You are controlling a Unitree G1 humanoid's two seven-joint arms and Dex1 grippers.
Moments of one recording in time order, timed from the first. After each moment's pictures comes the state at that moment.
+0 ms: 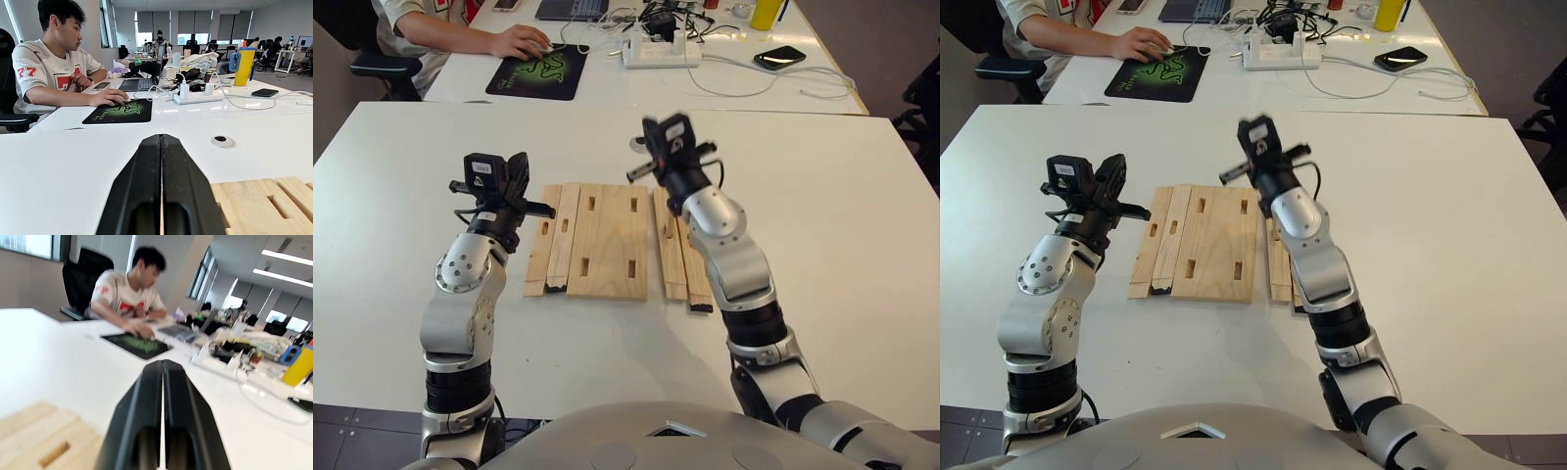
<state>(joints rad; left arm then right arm) -0.07 0.21 0.08 -0.52 -0.20 0.56 -0.11 -0.37 -0.07 0.26 -0.17 -0.12 0.46 0.13</state>
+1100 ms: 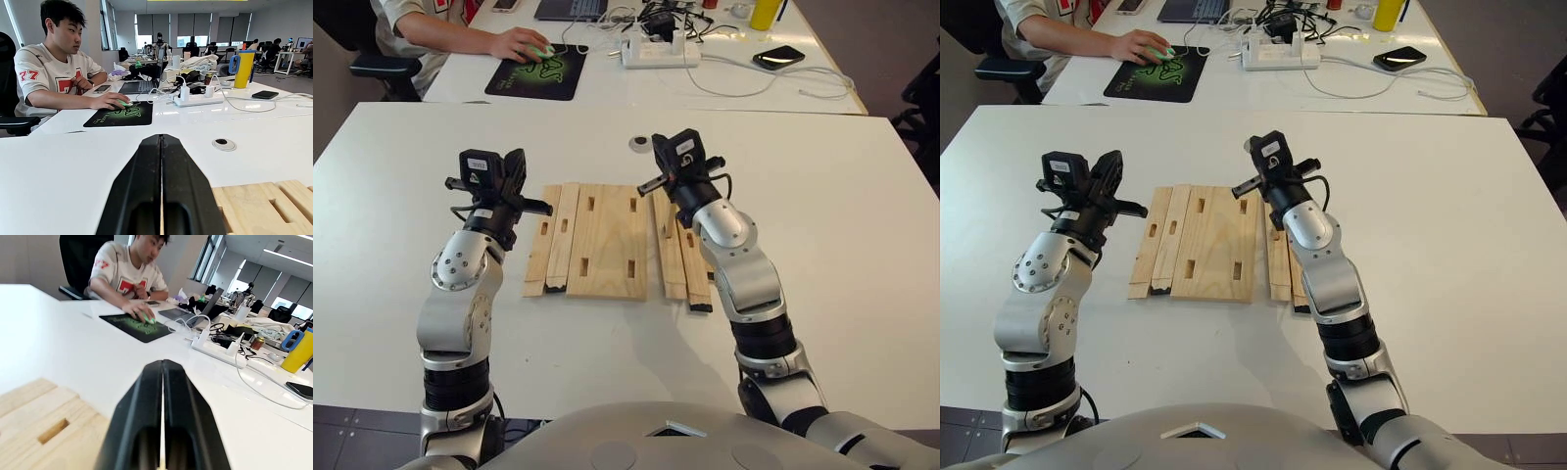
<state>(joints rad) -0.09 0.21 0.10 -0.52 -0.20 0.56 -0.12 -0.35 -0.05 0.19 -0.28 -0.08 0.42 0.13</state>
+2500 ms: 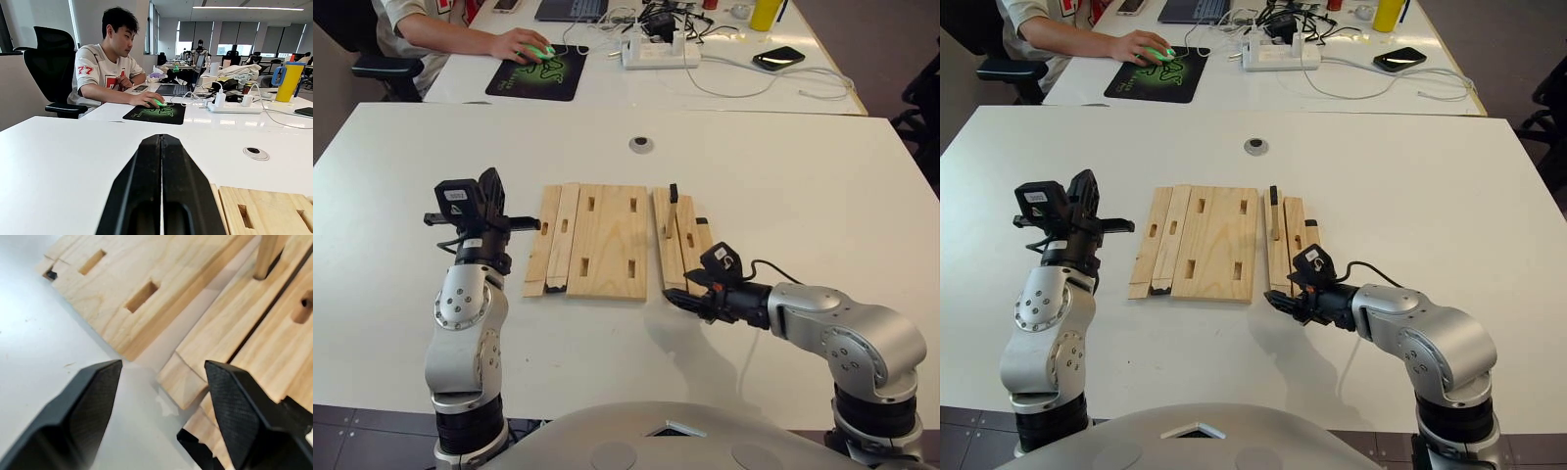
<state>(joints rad) 0.09 0.08 0.09 -0.68 -0.11 0.51 0.04 -0.04 -0.47 0.02 -0.79 0.60 1.52 0.39</state>
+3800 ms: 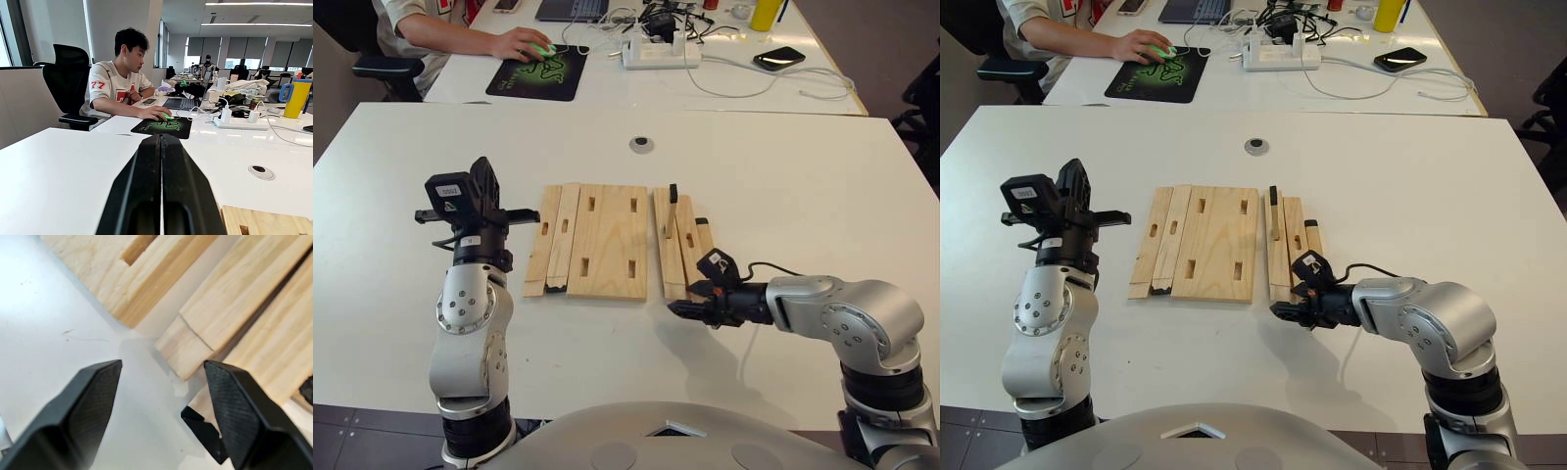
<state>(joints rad) 0.09 0.04 0.06 -0.75 -0.05 0.52 0.10 -0.14 -0.57 0.06 -0.68 0.72 1.60 0.39</state>
